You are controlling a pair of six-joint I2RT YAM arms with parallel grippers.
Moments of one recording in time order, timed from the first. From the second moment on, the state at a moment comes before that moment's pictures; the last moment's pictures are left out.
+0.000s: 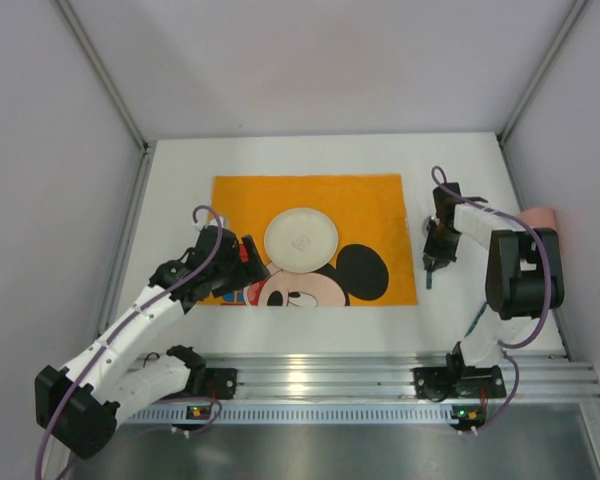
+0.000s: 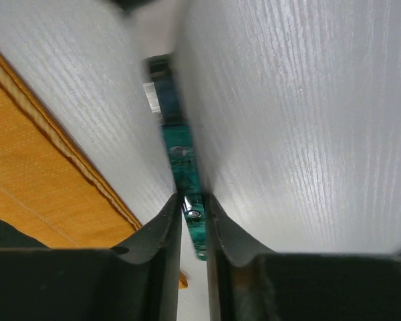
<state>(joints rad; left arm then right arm) -0.52 0.96 0.77 -0.69 -0.07 -0.80 0.06 1.73 1.06 -0.74 0.05 0.40</state>
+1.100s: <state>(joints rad) -0.52 1.04 0.95 -0.80 -0.18 -0.71 0.61 2.05 1.57 -0.91 0.12 0.64</state>
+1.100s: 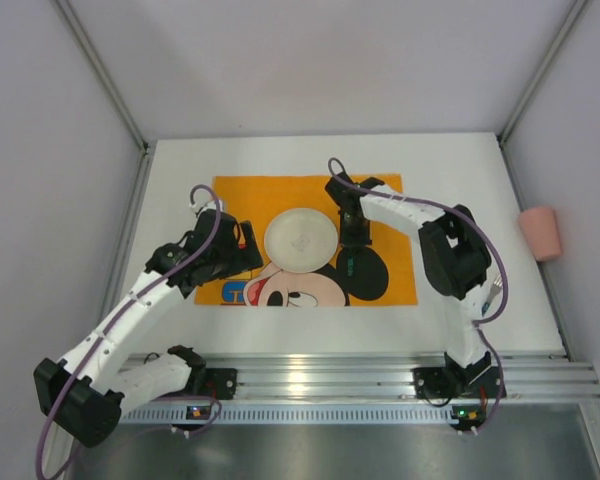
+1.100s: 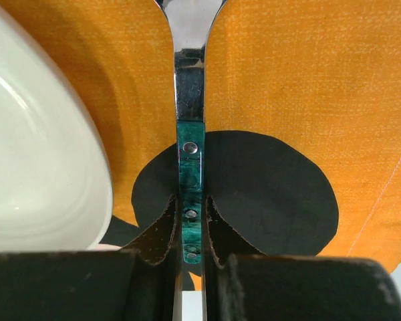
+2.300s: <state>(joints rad) -0.50 1.39 1.04 -0.63 0.07 -0.61 -0.44 1.38 0.90 -0.98 0.26 0.61</state>
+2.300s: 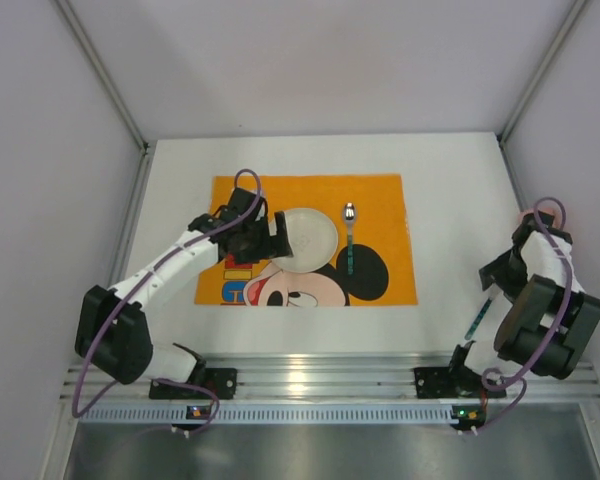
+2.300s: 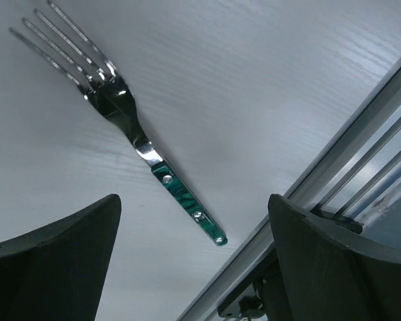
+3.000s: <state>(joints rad) -0.50 1.16 1.00 -0.72 -0.01 -0.68 -0.51 1.60 0.89 -0.85 0.12 0.54</state>
